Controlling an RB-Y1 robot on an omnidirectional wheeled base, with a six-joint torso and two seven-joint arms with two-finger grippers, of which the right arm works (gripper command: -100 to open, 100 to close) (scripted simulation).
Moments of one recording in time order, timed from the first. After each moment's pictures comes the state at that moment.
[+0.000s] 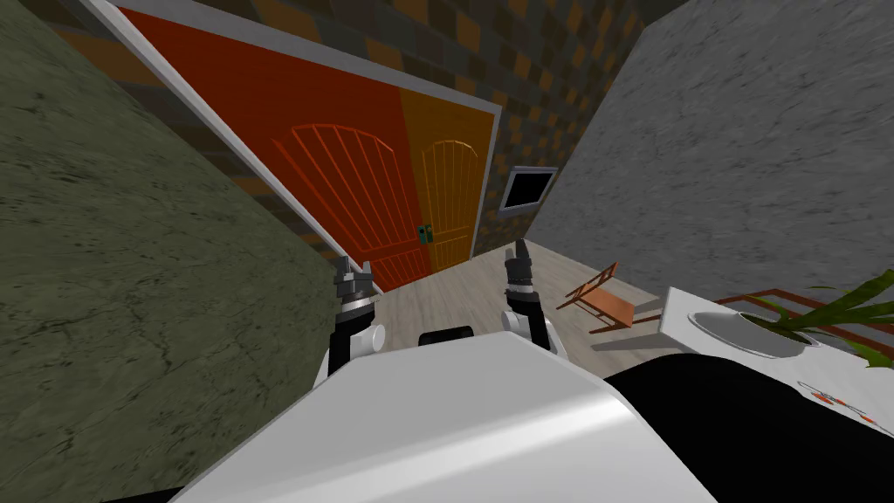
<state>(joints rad) 0.55 0.01 -0.06 -2.27 0.04 -0.48 0.17</state>
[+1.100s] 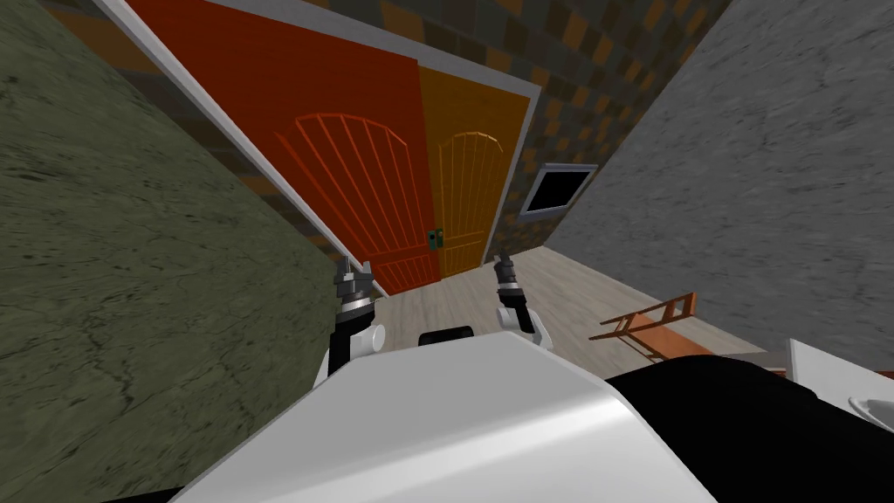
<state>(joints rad) 0.44 -0.05 -0.07 -2.05 0.09 -0.43 0.04</state>
